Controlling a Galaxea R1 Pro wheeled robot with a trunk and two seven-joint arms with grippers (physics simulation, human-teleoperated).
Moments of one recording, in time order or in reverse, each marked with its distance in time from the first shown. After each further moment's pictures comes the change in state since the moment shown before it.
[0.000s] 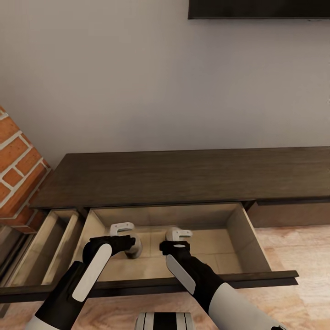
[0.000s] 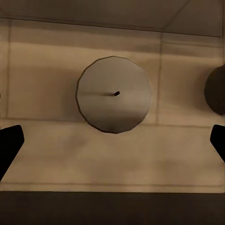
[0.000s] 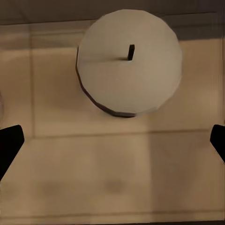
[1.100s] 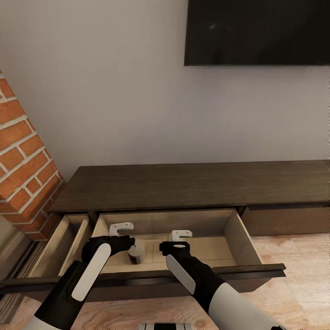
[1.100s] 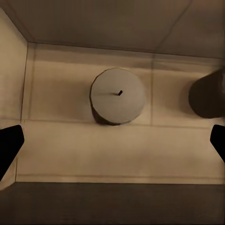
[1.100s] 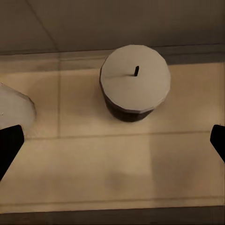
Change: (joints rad) left arm 0.000 0.000 0.011 0.001 0.002 0.011 -0.004; right arm 0.000 0.000 0.000 0.003 -0.005 0.005 0.004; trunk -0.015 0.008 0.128
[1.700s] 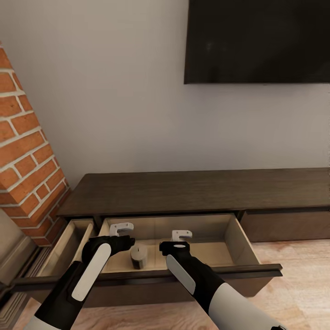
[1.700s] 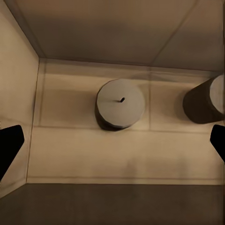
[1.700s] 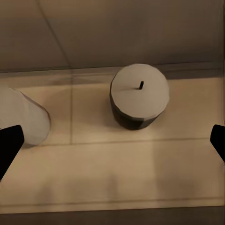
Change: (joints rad) left arm 0.000 0.000 -0.001 0.000 -0.001 0.000 -0.001; right arm 0.000 0.000 0.000 0.000 -0.002 -0.002 0.001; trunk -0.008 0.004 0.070
